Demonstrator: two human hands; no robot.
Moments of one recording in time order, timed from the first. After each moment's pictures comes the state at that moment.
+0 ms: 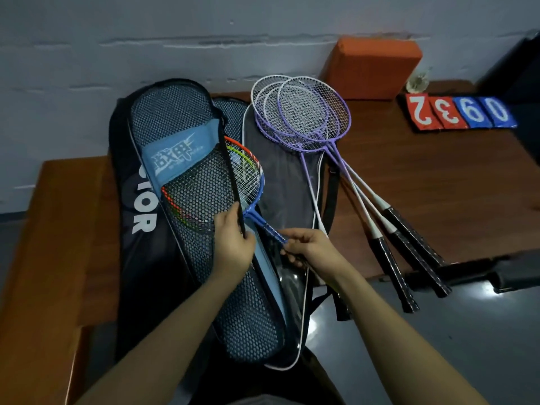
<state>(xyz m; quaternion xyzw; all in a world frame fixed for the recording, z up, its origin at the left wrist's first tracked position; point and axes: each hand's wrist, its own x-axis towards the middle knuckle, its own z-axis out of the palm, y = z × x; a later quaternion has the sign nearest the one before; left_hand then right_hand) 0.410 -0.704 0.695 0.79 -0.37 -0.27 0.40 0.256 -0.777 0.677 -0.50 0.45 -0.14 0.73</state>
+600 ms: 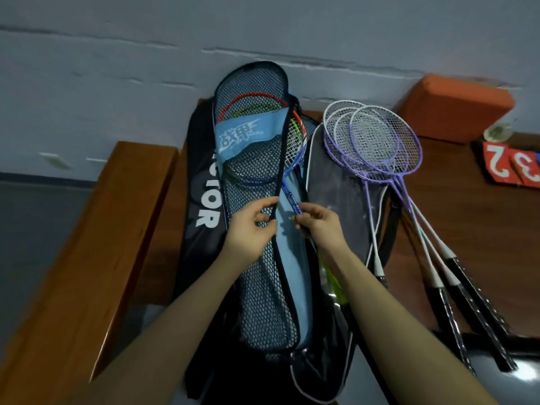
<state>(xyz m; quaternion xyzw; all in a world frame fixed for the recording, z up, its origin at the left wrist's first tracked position) 0.502 -0.684 0.714 0.70 -0.30 -0.36 0.53 0.388 -0.796 0.687 -0.54 0.49 -0.22 0.65</state>
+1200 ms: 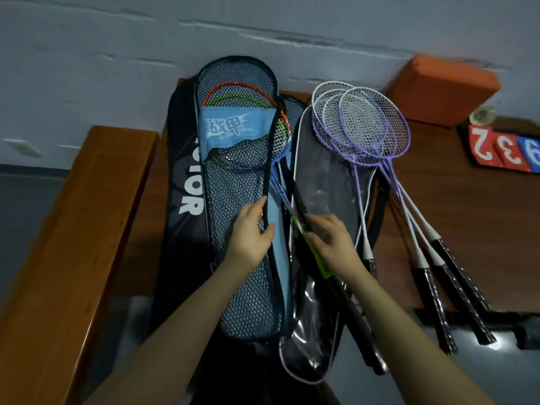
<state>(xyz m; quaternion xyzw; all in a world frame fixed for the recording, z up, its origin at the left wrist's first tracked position) 0.475 -0.687 0.667 0.77 -0.38 -0.28 0.44 0.312 -0.786 0.660 -0.82 0.41 -0.13 0.37</state>
